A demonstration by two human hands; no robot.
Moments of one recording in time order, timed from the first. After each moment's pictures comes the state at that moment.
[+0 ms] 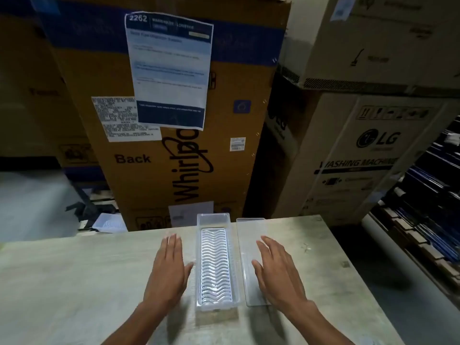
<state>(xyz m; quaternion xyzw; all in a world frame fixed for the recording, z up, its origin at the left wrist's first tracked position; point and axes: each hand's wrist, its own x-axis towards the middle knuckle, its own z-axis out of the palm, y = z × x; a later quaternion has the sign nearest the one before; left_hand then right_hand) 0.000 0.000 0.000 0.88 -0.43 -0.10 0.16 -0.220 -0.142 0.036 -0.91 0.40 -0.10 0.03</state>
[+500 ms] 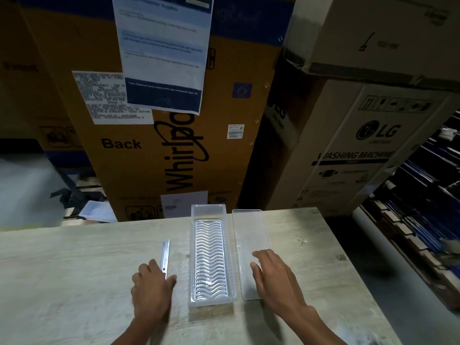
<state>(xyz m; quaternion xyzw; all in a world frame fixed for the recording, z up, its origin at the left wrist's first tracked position) -0.002 0.013 -0.050 0.94 -0.24 -0.18 0.18 -0.227 -0.138 0.031 -0.91 0.39 -0.08 0.14</state>
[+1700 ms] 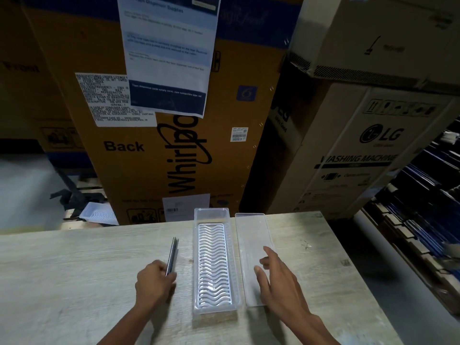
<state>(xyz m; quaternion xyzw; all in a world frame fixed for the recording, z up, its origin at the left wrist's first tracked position) 0.027 0.003 -0.035 0.89 -0.20 -0.23 0.35 -0.222 -0.137 0.028 -0.84 0.47 -0.09 0.26</state>
